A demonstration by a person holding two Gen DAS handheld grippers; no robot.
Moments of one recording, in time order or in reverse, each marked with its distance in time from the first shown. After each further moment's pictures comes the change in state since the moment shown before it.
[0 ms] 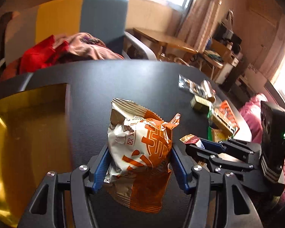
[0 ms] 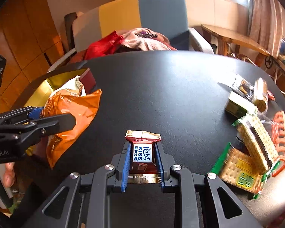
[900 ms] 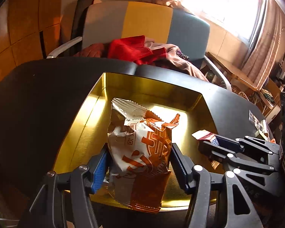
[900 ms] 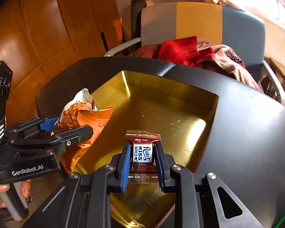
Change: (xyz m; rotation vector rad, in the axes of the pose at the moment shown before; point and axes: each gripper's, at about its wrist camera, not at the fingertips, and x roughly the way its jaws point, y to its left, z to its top) left arm -0.108 0.190 -0.060 -0.310 -0.102 0.360; right arm 0.063 0.226 0.060 -0.305 0.027 0.267
